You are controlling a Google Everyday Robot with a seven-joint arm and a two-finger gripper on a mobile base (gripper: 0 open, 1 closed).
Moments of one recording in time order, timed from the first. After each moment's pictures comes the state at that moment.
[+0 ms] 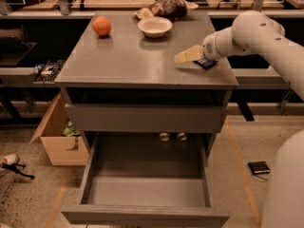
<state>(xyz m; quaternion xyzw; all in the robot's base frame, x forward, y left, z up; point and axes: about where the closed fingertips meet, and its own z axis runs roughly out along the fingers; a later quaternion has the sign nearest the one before) 0.804 -0.175 0.849 -0.23 0.86 0.11 0.44</state>
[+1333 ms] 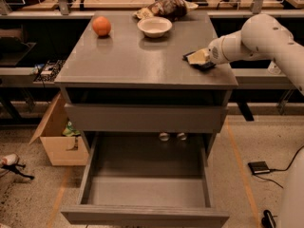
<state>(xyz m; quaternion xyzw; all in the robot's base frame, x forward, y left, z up) 0.787 -0.184 0.842 -0.23 0.86 0.14 0.43</state>
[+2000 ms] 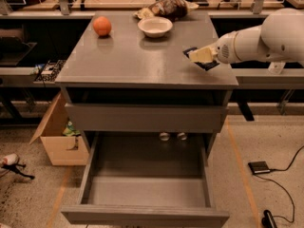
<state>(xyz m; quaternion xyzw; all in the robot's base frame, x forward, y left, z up) 0.726 -0.172 0.891 -0.26 0.83 0.16 0.46</state>
